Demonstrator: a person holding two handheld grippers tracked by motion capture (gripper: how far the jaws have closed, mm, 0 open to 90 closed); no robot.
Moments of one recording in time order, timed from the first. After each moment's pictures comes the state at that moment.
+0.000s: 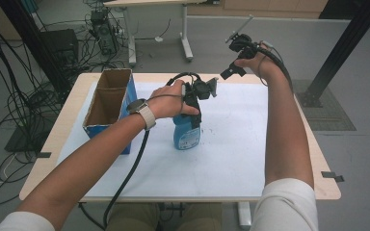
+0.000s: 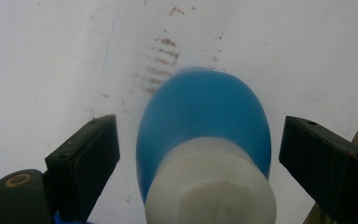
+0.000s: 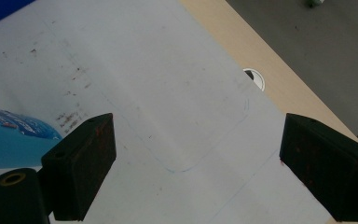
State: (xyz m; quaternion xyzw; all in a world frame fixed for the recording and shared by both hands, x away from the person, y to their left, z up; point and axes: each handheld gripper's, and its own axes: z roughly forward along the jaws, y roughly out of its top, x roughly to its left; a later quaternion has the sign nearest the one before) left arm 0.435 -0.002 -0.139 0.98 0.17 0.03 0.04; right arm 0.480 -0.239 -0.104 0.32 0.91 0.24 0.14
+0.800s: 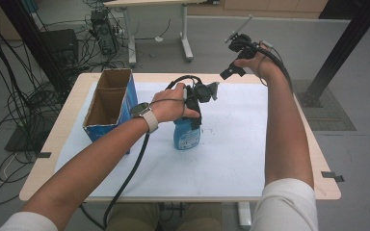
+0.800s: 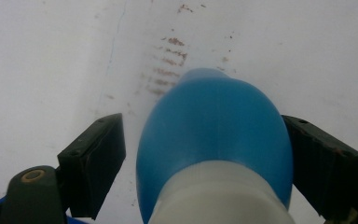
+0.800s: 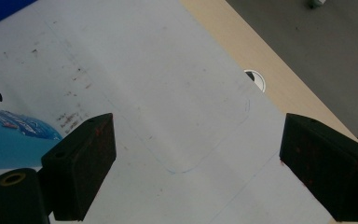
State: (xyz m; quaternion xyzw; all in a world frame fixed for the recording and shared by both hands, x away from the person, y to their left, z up) left arm 0.430 -0.009 -0.150 0.98 0.17 0.05 0.03; right arm 0.480 -0.238 -0.104 0.31 0.91 0.24 0.14
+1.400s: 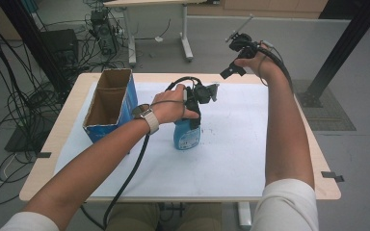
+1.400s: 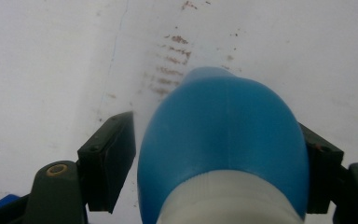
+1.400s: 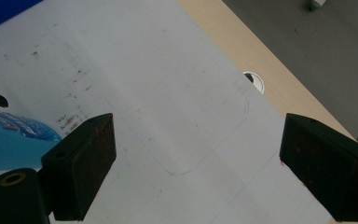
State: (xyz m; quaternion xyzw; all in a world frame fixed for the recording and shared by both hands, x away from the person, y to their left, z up) left arm 0.433 -0.008 -0.156 0.98 0.18 0.04 0.03; right arm 0.479 -0.240 -0.103 0.31 0.91 0.24 0.14
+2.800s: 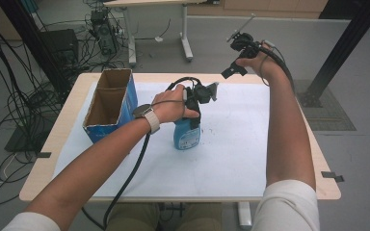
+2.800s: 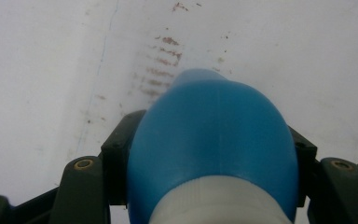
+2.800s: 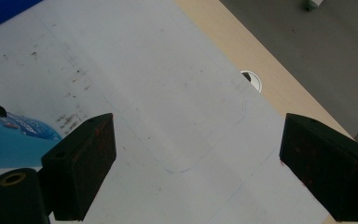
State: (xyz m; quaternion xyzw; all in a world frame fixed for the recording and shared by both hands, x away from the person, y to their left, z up) left arm 0.439 -0.006 -0.156 0.98 0.18 0.02 0.04; right arm 0.476 -0.243 -0.101 0.32 0.91 0.24 0.15
